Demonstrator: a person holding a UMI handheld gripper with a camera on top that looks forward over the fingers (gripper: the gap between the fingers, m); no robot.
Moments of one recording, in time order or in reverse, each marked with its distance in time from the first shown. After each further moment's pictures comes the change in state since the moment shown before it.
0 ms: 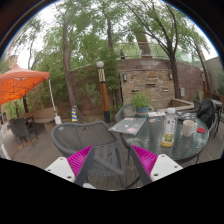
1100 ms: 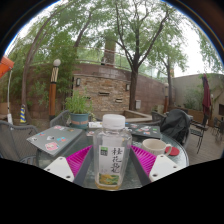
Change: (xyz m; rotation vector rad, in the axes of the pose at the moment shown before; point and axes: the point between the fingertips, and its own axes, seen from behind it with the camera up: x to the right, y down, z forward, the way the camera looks) arm 0.314 -0.033 0.179 0.096 0.545 -0.099
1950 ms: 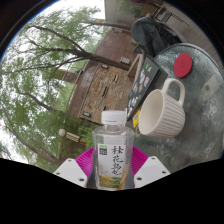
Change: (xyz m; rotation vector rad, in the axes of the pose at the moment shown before) arm 0.026 -0.016 0.068 -0.144 -0.351 1.255
